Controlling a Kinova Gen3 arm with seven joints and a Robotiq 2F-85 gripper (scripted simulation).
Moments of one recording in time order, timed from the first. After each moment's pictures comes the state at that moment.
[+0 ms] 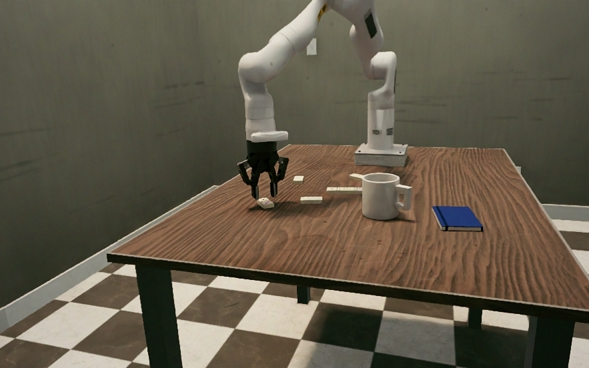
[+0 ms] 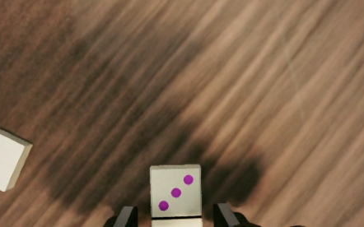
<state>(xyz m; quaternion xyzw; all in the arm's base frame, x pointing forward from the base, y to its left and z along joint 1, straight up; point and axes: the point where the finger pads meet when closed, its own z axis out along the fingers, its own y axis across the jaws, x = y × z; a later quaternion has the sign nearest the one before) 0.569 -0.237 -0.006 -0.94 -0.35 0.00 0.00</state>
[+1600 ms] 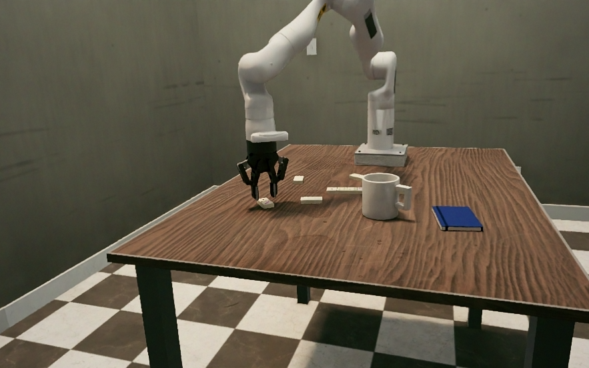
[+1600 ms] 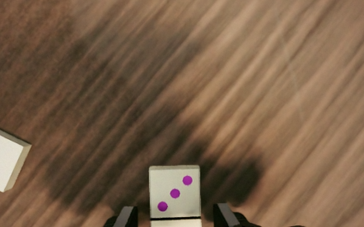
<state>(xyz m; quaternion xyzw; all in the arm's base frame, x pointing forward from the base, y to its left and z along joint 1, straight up) 0.569 -0.237 -0.006 -0.94 -0.35 0.00 0.00</state>
